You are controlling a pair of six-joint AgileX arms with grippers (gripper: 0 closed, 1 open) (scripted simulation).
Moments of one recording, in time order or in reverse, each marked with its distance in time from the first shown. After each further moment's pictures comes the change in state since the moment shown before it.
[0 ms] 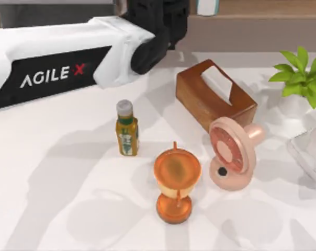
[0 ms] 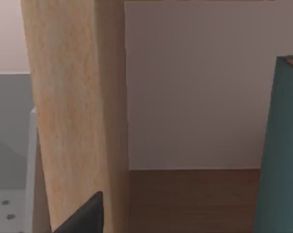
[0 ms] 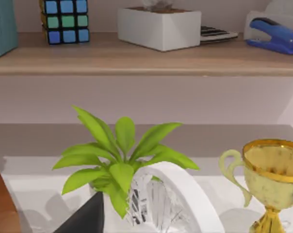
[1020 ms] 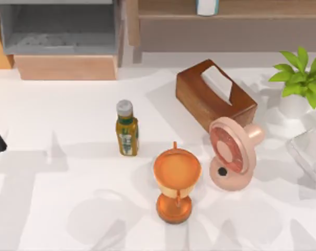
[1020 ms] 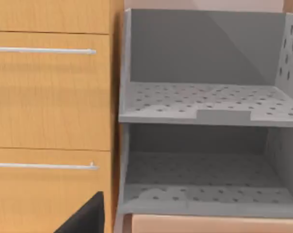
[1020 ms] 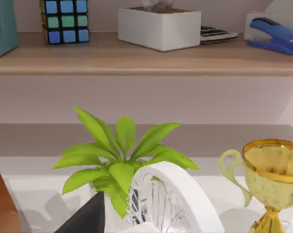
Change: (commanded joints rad) left arm 0.557 -1.646 -1.224 -0.388 0.505 -0.040; right arm 0.000 0.000 0.000 0.000 0.000 0.000
